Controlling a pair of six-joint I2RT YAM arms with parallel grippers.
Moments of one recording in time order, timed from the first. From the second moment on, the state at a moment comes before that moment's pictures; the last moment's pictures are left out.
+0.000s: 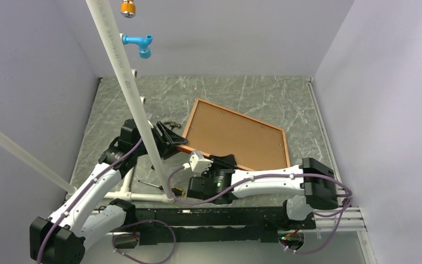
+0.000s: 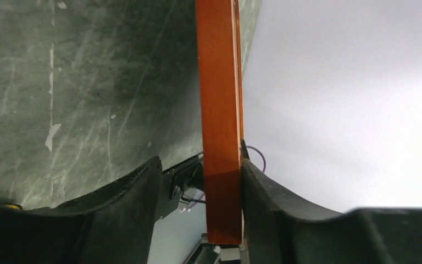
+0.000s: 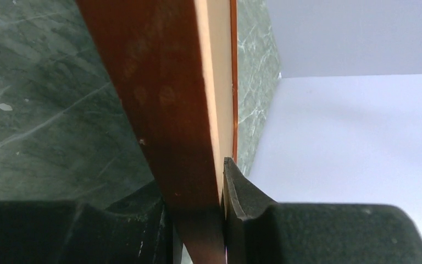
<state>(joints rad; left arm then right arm) -0.38 0.93 0.69 -0.28 0.47 -1.21 1.44 1.60 1.12 -0.96 1.19 0.27</state>
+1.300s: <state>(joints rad) -0.25 0.85 0.69 -0.56 0.19 -0.83 1.08 1.40 1.71 -0.76 0.57 -0.05</state>
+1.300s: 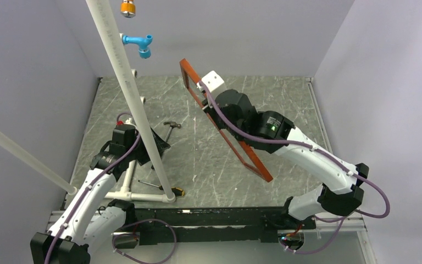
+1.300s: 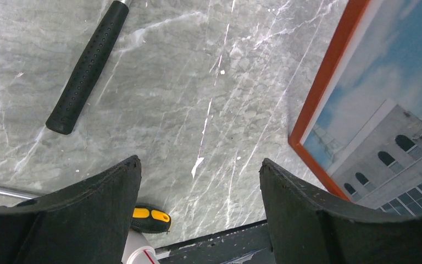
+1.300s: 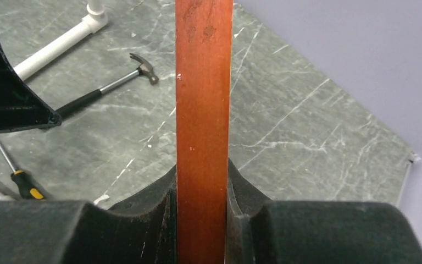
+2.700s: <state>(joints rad) -0.25 0.76 0.68 -0.62 0.22 -0.83 0.04 1.87 1.80 -0.57 -0.47 0.43</state>
